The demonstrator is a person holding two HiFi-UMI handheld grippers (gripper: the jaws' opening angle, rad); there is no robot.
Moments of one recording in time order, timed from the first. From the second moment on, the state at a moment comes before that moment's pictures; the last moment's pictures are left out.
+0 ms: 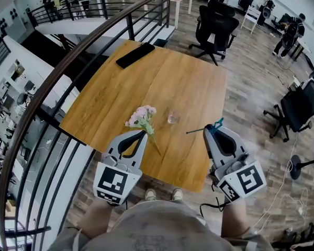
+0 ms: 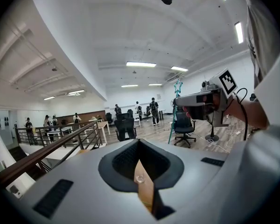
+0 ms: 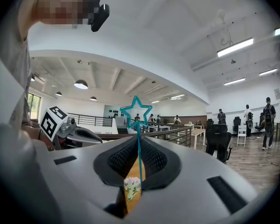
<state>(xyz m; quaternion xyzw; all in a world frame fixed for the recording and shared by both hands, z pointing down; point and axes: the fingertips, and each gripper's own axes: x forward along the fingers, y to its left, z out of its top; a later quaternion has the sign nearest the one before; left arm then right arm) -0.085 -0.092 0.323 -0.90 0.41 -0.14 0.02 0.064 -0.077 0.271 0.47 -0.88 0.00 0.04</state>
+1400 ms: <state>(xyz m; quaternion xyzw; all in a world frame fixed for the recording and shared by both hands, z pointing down) -0.051 -0.235 0.455 -0.88 0.42 -0.23 -0.06 0.050 -0.287 0.471 0.45 -0.88 0.12 0.13</state>
